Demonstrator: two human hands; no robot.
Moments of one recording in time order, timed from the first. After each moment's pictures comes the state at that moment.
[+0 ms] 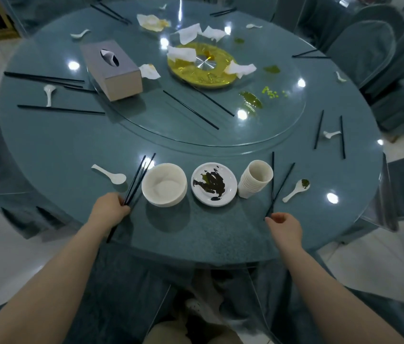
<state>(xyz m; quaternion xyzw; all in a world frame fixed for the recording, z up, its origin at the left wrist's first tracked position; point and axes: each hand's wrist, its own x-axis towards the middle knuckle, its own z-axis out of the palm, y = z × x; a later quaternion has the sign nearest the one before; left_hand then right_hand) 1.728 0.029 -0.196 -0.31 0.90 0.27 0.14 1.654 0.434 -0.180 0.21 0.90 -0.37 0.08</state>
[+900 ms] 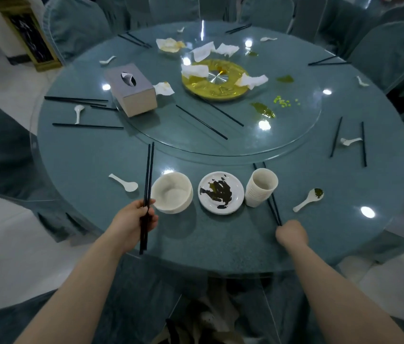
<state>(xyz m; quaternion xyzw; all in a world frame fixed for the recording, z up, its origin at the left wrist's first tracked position) 1.749 0.094 -0.143 -0.39 0.49 0.78 0.02 1.613 0.444 -0.199 0.21 0.93 -0.21 0.22</state>
